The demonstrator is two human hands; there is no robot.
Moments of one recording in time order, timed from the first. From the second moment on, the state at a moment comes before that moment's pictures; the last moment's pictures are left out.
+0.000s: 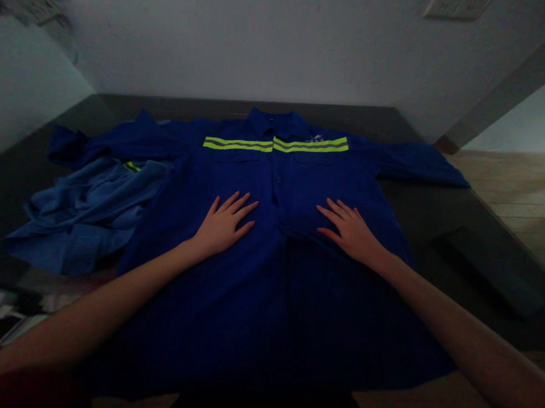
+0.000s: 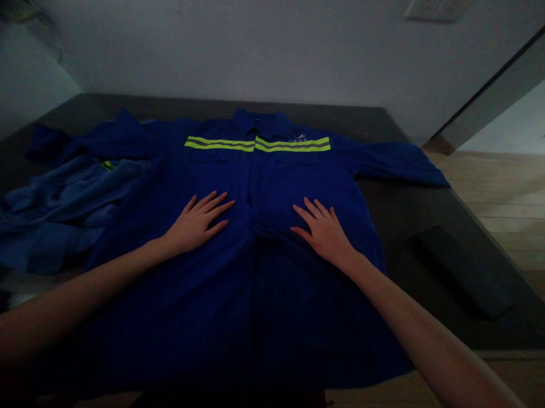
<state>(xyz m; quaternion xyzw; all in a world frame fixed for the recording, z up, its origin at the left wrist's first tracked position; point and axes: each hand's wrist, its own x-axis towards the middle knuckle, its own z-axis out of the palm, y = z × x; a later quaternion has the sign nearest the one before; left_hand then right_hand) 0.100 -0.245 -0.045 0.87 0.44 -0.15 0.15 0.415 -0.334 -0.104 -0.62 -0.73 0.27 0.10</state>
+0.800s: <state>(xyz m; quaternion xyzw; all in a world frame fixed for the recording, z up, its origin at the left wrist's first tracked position) 0.135 -0.229 0.007 0.89 0.38 -0.02 0.25 0.414 -0.309 -0.052 -0.60 -0.71 0.28 0.25</state>
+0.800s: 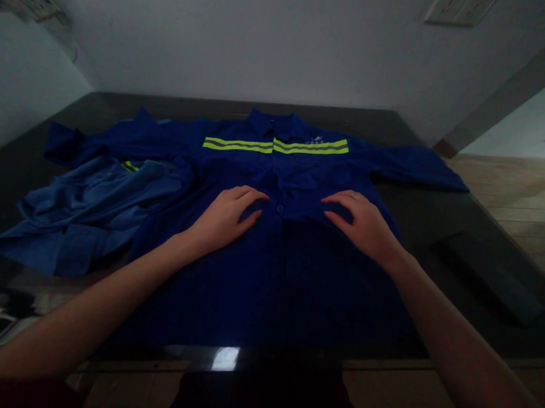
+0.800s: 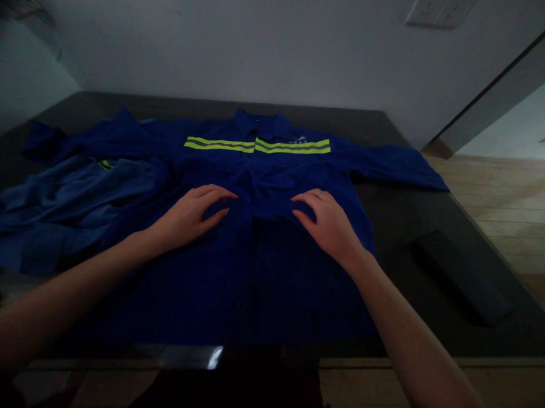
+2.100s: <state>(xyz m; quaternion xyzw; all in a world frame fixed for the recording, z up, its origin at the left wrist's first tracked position) 0.155 -0.303 -0.015 0.89 0.39 -0.16 0.16 0.359 -0.347 -0.030 -0.65 -0.66 0.31 0.23</state>
